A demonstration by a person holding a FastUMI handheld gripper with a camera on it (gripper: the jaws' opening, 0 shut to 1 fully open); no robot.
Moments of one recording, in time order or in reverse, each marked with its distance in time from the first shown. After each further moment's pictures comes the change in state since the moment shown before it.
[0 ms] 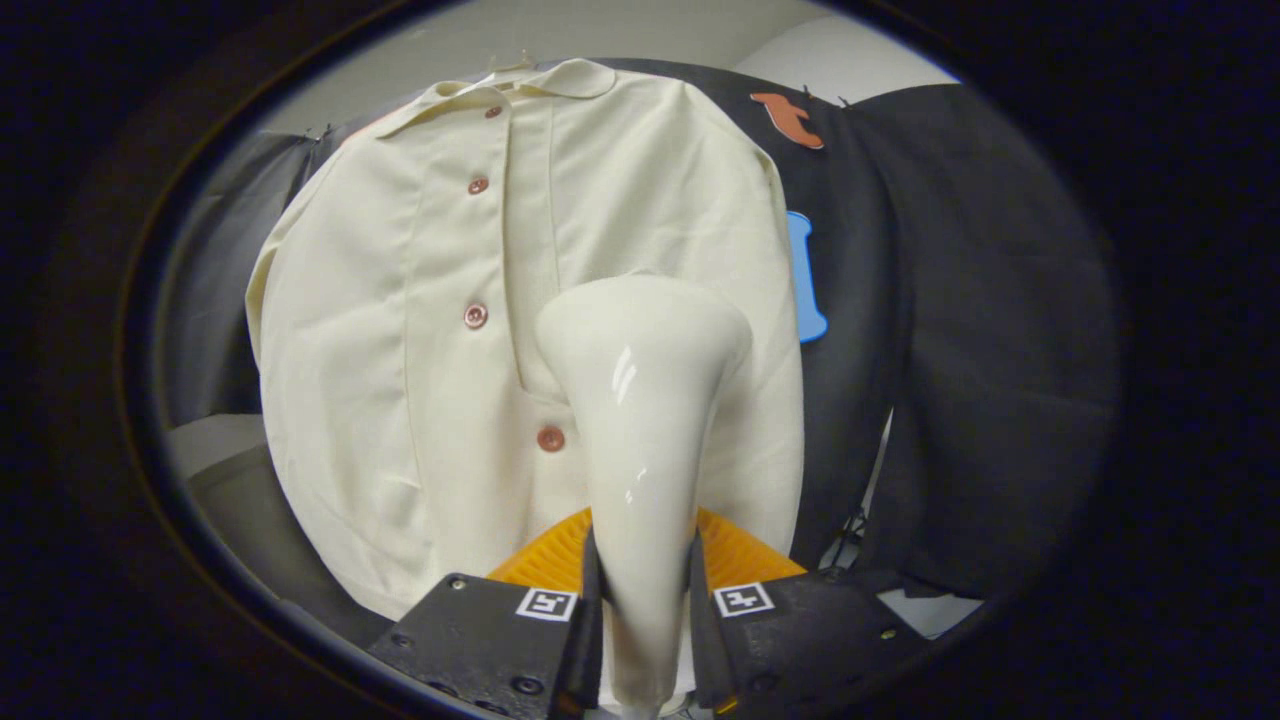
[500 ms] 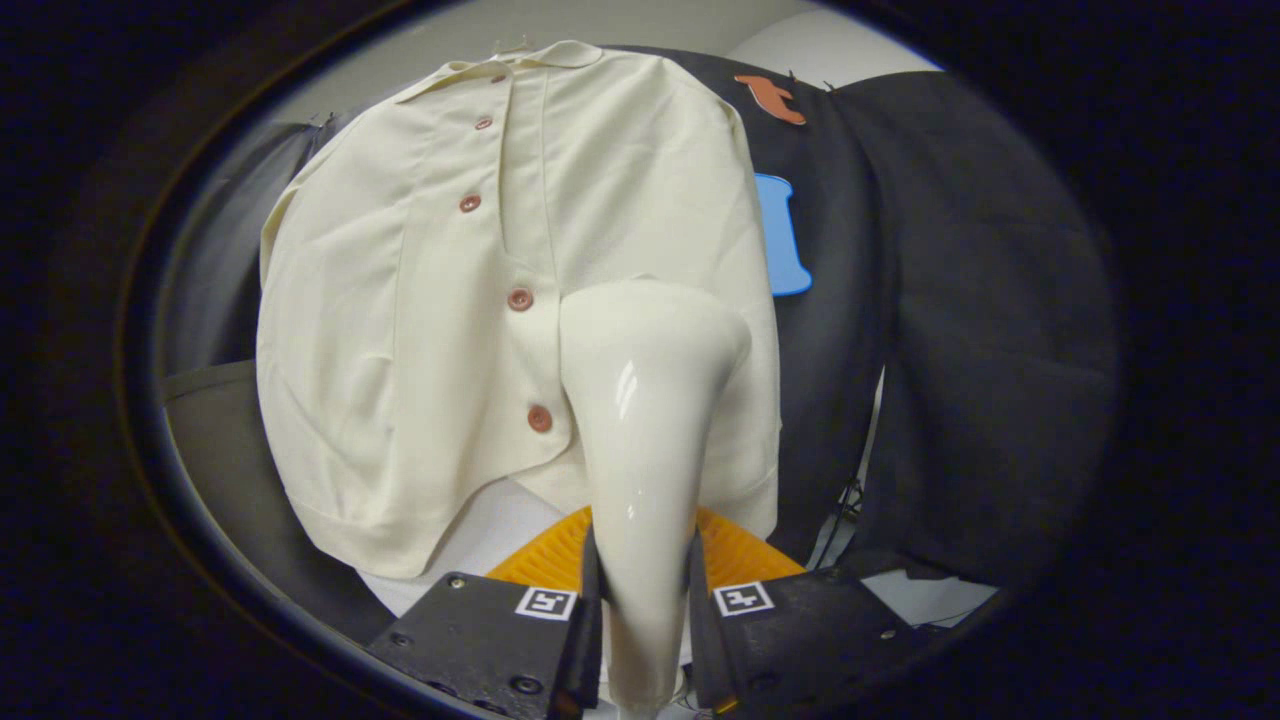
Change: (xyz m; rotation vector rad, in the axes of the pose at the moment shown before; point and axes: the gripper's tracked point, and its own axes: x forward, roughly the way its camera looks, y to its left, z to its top) arm -0.015 -0.017 -0.082 0.036 0.039 -0.024
